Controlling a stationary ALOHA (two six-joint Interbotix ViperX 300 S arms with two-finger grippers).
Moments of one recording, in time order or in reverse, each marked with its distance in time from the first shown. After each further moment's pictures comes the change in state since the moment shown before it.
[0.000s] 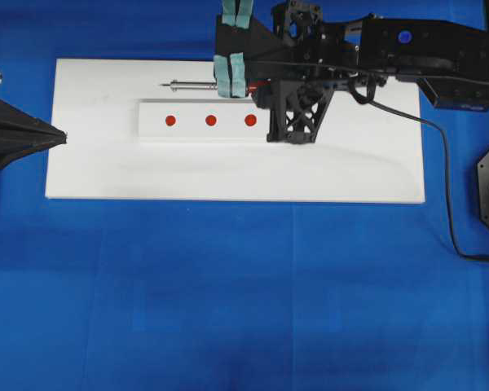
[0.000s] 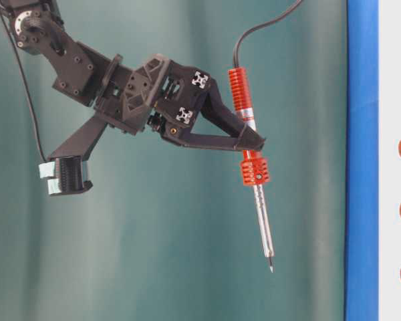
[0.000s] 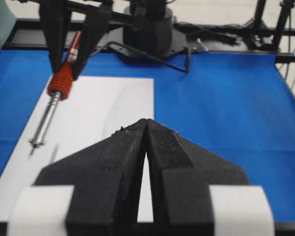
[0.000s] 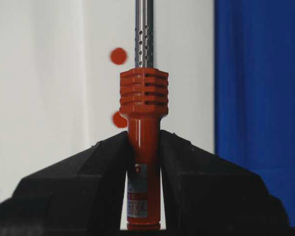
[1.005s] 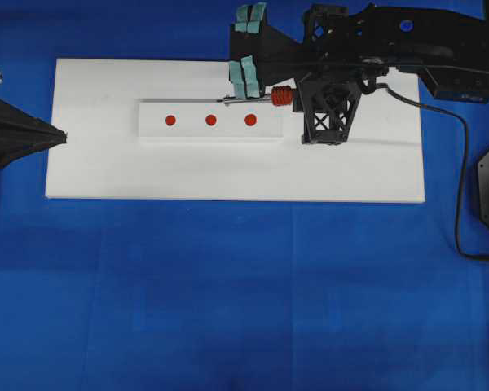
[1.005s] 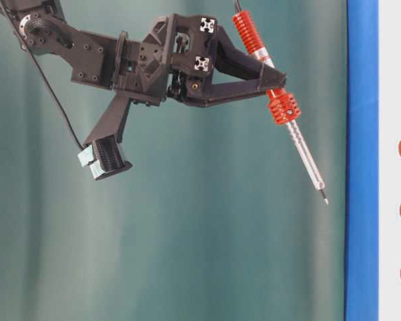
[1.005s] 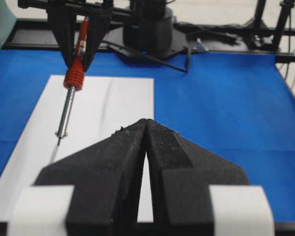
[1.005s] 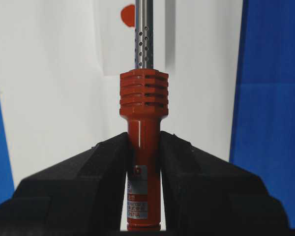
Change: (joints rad) left arm 0.000 -0.002 0.000 0.000 0.000 0.000; right arm -0.012 -0.002 -0.002 0.032 0.305 -0.040
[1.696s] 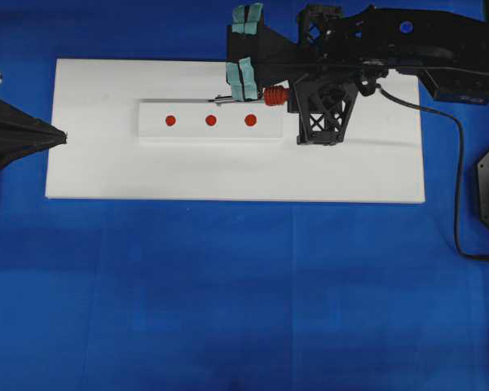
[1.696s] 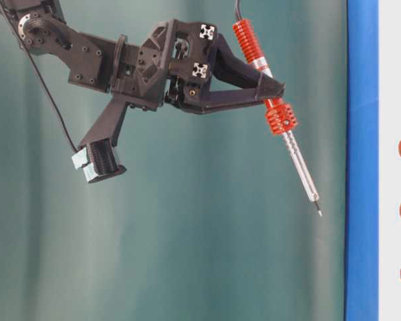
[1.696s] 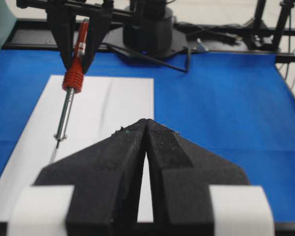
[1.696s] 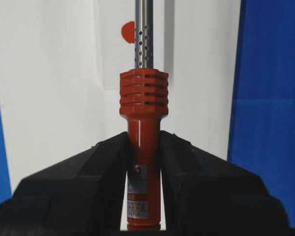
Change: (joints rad) left arm 0.000 0.002 0.000 0.000 -0.003 0.000; right arm 0.005 0.000 0.000 0.003 -0.051 -0.009
